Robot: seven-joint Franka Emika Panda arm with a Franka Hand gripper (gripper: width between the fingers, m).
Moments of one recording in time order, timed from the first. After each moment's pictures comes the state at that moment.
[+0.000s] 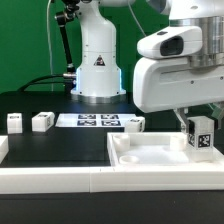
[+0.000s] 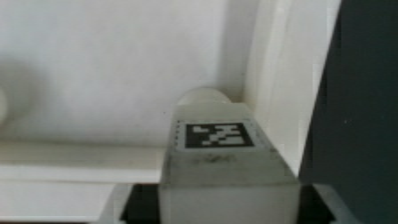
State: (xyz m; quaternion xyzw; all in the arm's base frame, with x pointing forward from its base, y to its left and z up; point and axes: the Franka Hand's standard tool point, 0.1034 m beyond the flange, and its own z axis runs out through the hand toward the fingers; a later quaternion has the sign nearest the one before) arm 0.629 0.116 0.076 -1.00 -0.01 0.01 0.05
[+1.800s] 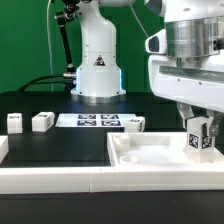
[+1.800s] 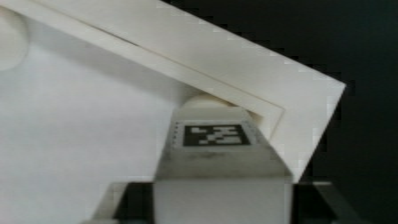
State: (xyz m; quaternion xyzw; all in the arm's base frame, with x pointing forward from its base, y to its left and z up) arm 0.630 0.114 0.074 -0.85 0.53 0.04 0.06
